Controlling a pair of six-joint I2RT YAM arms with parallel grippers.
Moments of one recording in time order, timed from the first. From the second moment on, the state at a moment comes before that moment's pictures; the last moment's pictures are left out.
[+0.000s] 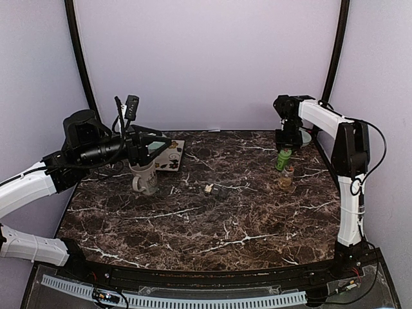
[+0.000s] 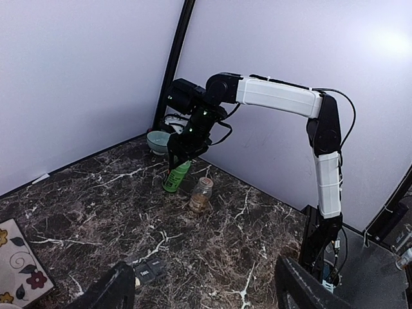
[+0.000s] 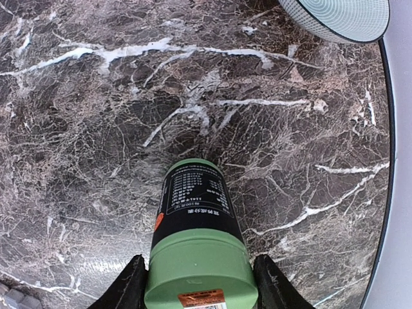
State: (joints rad) left arm -0.68 1.04 0.90 0.05 0.40 -0.25; right arm 0.28 2.19 2.04 -1.20 0.18 0.41
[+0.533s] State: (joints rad) left arm -0.68 1.07 0.91 0.03 0.40 -0.25; right arm 0.27 2.19 2.04 -1.16 0.18 0.40
